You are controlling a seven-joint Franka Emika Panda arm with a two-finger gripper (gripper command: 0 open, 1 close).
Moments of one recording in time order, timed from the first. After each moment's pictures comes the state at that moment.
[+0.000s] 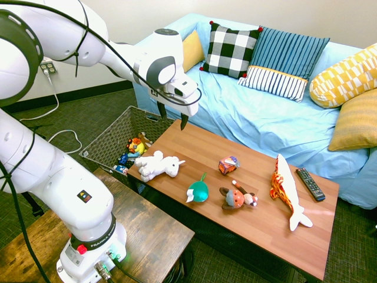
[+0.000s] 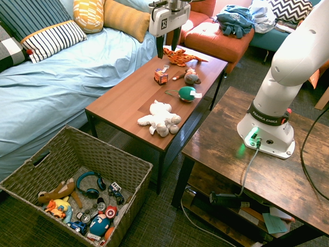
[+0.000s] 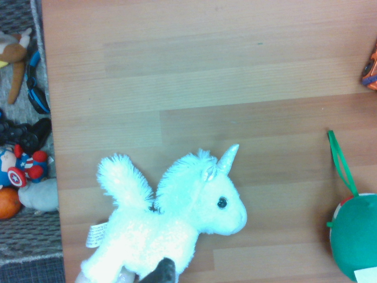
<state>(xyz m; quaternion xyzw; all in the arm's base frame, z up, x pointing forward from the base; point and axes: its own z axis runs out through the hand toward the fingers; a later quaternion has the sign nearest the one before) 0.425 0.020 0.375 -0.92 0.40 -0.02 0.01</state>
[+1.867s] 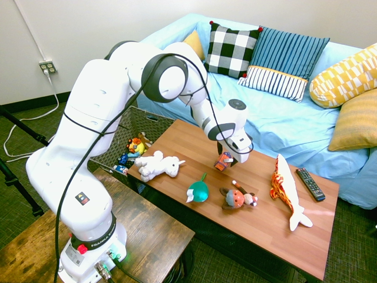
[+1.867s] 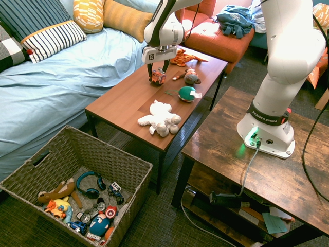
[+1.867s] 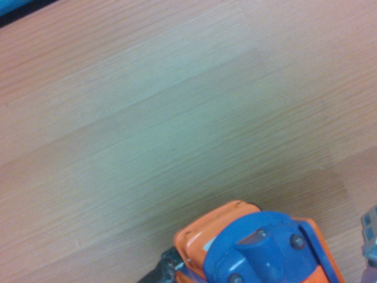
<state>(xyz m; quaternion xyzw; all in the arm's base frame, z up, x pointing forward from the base) 0.582 -0.163 0.126 -0.83 0.55 -0.03 0.03</state>
